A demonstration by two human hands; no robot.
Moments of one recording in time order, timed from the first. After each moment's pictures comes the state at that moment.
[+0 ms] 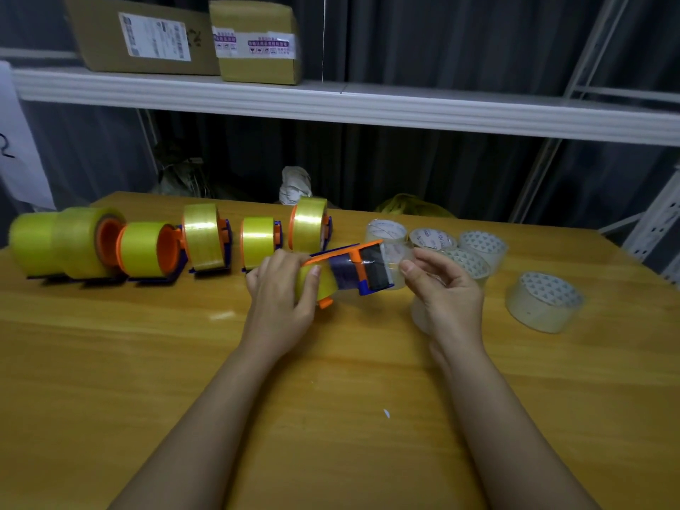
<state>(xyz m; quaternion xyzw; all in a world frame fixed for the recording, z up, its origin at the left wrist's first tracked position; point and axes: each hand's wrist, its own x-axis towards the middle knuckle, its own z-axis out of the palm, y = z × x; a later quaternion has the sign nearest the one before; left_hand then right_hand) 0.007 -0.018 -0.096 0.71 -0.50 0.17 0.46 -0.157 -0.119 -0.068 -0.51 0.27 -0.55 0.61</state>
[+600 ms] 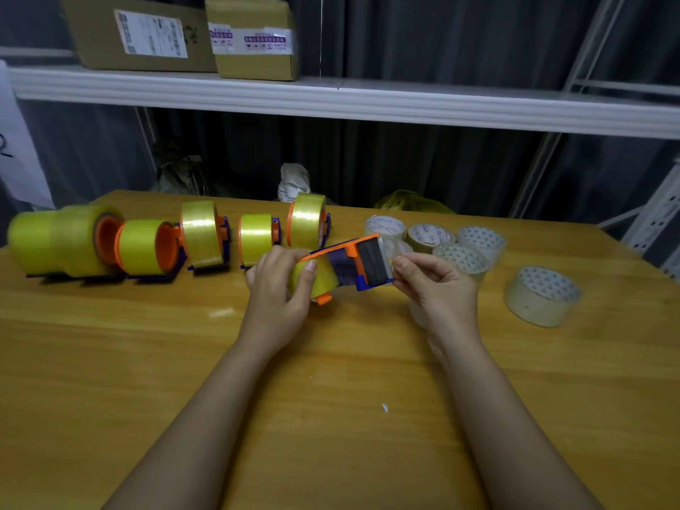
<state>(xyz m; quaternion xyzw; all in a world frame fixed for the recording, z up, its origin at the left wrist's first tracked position) 0.011 -0.017 -0.098 0.69 -0.50 0.13 0.50 -0.157 -0.122 -0.072 -0.52 0.26 -0.51 0.64</state>
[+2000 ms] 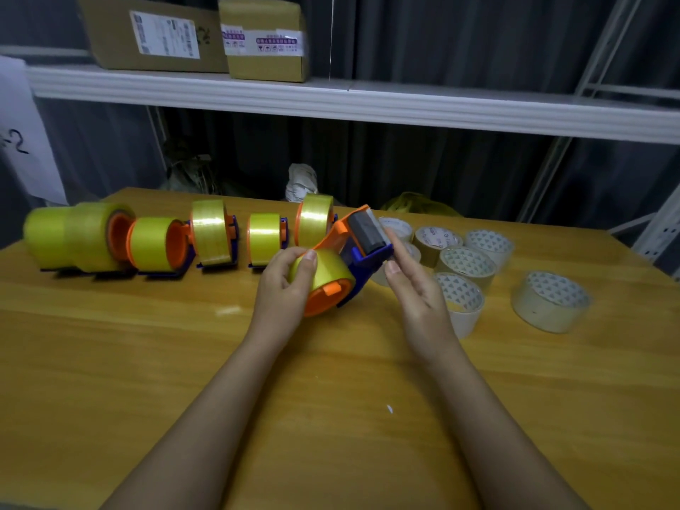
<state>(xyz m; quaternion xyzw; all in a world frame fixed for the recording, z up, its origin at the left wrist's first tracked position) -0.003 -0.013 -0.084 0.65 -0.36 -0.12 0.66 -0.149 -0.102 -0.073 -0.72 0.14 -0.41 0.54</state>
